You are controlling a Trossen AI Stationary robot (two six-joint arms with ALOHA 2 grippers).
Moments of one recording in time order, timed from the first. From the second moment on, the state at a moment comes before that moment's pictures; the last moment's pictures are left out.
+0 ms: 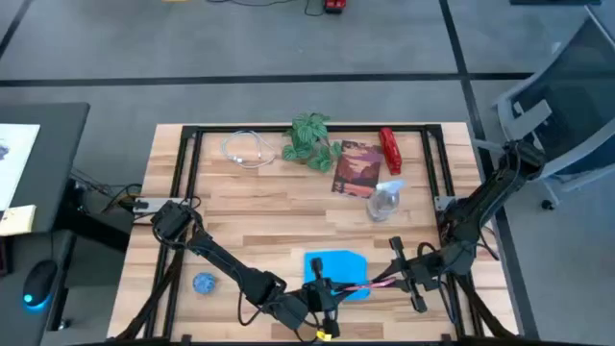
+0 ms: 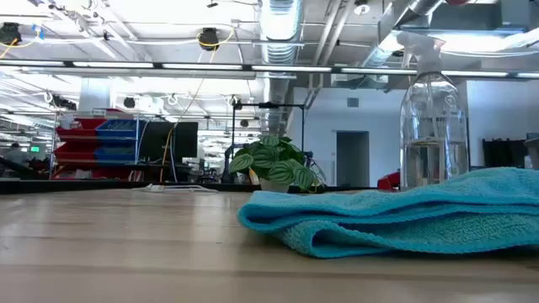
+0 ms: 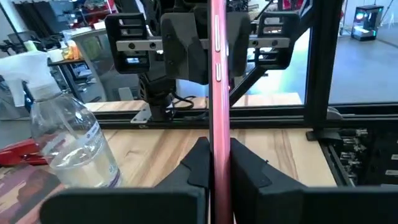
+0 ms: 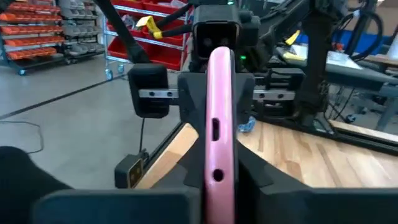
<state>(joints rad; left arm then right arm) -0.59 2.13 1.57 0.38 -0.86 -0.03 0.89 1.19 0.50 0.63 0.60 -0.10</state>
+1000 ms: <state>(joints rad) -0.53 2.19 1.57 0.13 -0.85 -0.33 0.73 1.19 0.77 -0.06 0.47 0.06</state>
